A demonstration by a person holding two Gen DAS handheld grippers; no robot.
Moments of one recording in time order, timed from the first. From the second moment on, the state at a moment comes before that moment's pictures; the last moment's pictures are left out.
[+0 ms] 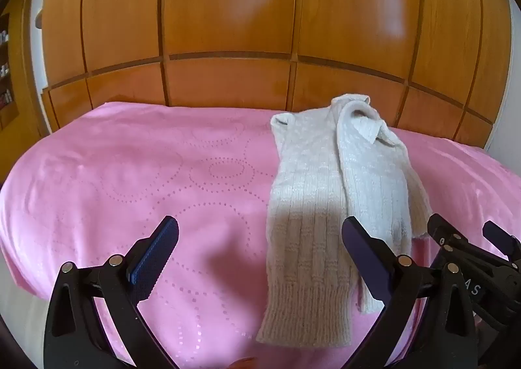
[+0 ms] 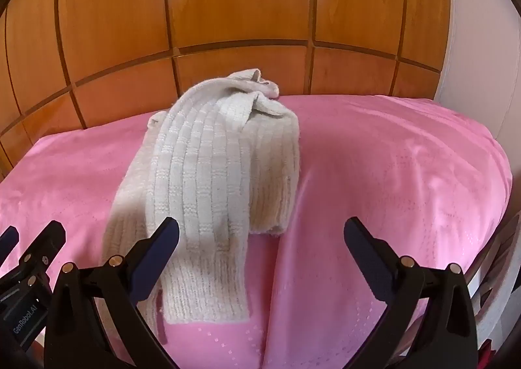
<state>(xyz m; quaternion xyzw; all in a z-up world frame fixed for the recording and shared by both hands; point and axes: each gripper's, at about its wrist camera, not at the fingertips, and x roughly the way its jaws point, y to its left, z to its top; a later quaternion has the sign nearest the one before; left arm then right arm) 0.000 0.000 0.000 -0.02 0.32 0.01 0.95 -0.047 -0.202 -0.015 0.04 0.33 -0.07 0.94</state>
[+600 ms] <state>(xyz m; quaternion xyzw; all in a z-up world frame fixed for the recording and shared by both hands) 0.008 0.000 -0.018 -0.02 0.34 0.01 0.94 -0.041 -0.207 -0.039 0.03 0.36 -0.06 0.93</state>
